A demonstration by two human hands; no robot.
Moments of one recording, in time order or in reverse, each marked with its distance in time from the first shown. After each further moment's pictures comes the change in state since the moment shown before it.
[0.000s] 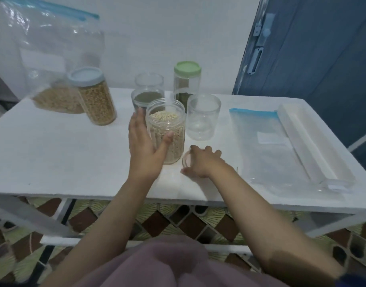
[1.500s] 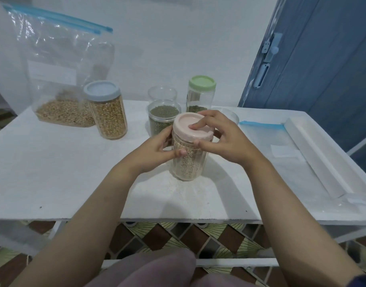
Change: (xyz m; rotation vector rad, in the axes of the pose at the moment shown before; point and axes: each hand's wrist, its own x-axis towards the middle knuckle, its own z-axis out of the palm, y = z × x) left_hand 0.085 -0.046 -0.049 -0.357 -0.781 -0.007; right_hand 0.001 -0.031 -0.063 0.639 0.388 -0.734
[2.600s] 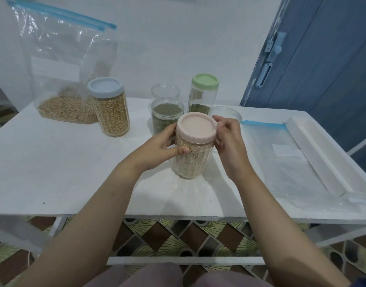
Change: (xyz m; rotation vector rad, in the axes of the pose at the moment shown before) left_hand 0.001 -0.005 -0.001 -0.030 0.008 -0.031; right_hand -0.015 0.014 0.035 0.477 0.374 0.200
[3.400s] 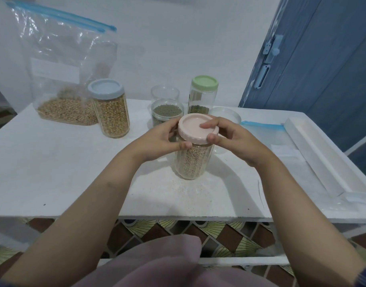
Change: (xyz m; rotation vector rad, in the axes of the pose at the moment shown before) left_hand 0.005 0.027 -0.009 0.069 -0.037 0.024; right_hand 0.018 -0.029 -0.031 -0.308 -0.434 0.018
